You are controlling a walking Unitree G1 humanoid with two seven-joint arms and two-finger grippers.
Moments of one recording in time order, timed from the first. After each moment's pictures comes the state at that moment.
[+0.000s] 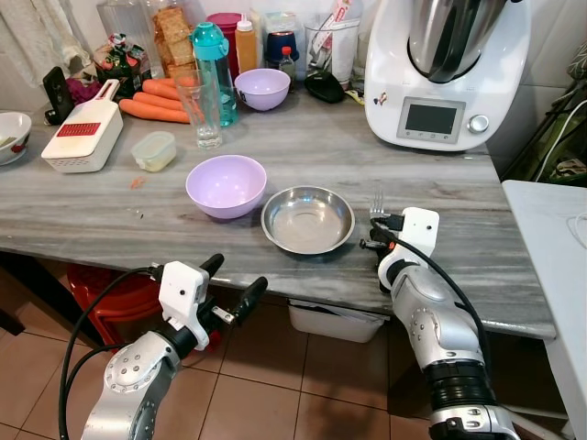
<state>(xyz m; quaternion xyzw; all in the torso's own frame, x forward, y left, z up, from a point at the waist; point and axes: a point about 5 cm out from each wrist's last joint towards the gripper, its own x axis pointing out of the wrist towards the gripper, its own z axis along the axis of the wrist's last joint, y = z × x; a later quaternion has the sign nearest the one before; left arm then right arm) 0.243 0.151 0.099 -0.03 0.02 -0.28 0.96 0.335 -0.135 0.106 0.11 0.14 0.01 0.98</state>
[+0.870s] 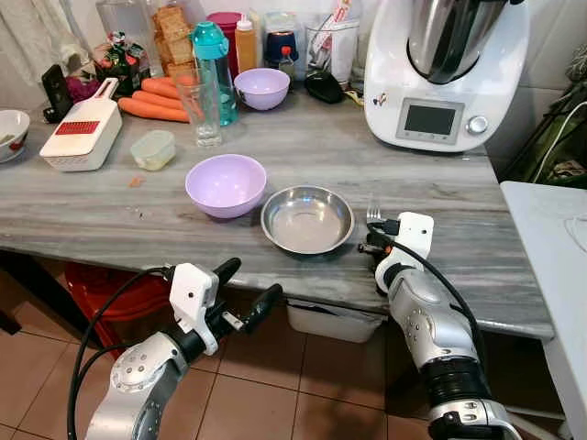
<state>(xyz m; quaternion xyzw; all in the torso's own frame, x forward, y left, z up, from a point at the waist) 0.240 0.140 0.100 -0.05 0.02 -0.33 0.94 0.338 -0.134 0.097 0.11 0.15 0.01 0.98</state>
